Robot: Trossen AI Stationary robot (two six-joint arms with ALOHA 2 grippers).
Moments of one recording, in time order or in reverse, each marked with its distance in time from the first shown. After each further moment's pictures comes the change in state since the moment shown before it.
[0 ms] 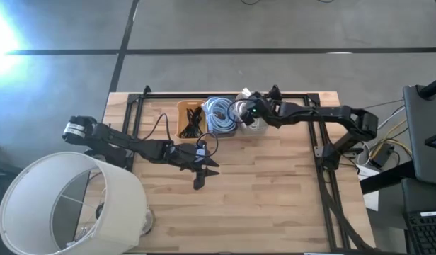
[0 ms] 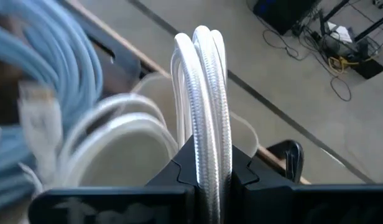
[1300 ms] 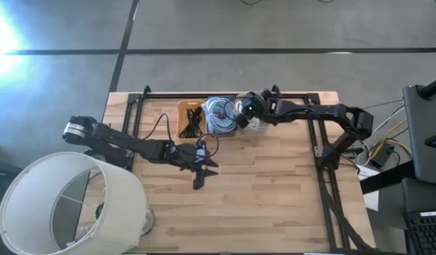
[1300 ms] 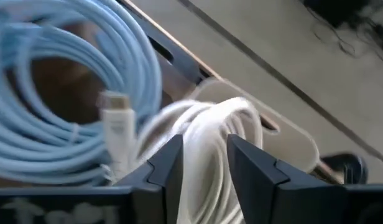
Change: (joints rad) left arm 0.000 0.000 0.000 -0.021 0.000 0.000; right arm -0.003 0.053 0.069 -0.007 -0.183 0.009
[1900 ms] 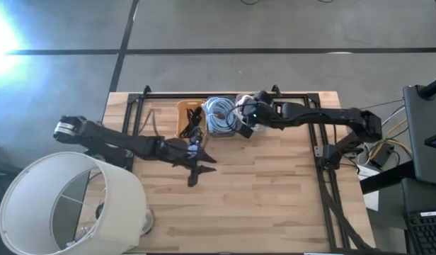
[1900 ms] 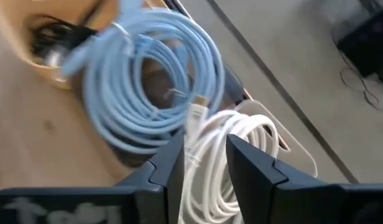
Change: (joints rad) left arm 0.000 -0.131 0.000 -0.008 -0.004 0.084; right arm 0.155 -0.102 0.122 -0.219 -0.039 -0.120
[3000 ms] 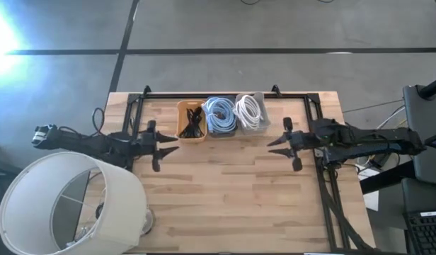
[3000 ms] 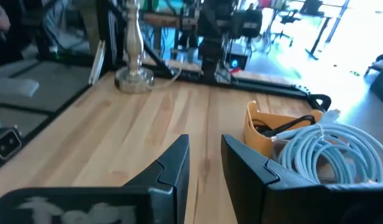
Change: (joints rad) left arm -0.001 -0.826 -0.524 0.038 -0.307 0.174; right arm 0.191 -0.844 -0.680 0.456 -0.597 -0.234
